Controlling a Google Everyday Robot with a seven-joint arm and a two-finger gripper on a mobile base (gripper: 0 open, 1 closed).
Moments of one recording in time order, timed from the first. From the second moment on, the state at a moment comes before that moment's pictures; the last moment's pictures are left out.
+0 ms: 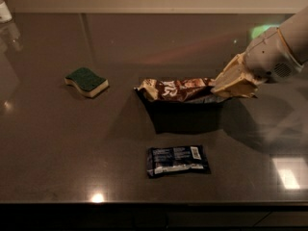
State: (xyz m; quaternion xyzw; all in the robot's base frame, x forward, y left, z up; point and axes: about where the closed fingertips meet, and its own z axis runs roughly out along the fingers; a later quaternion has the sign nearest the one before) arm 0.492 -0.149 0.925 -0.63 0.70 0.16 0.29
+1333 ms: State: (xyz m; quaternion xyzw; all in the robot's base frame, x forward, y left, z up) arm 0.451 -0.142 0.928 -0.63 0.70 0.19 0.28
